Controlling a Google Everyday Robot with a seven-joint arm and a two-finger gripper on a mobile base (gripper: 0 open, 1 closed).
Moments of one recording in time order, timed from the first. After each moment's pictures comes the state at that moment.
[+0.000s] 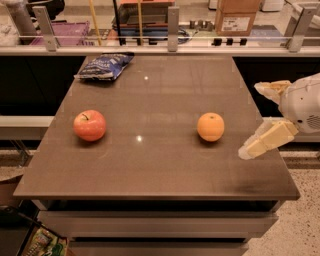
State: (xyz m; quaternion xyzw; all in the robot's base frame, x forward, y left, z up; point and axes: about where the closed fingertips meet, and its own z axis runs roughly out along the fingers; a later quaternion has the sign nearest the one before) arm 0.477 -0.198 0.910 -0.53 0.75 0.12 0.39
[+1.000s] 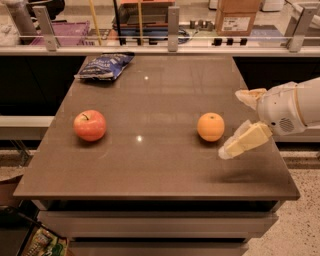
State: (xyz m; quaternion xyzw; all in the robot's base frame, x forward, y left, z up) arm 0.495 -0.165 0.881 -0.51 0.75 0.17 0.39
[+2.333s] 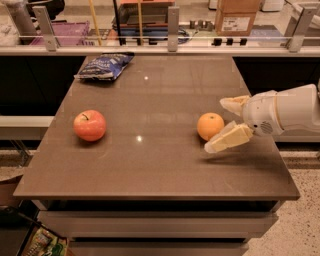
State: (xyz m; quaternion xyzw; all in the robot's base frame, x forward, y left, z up) arm 0.527 -0.149 0.847 -0.50 0.74 0.20 0.40
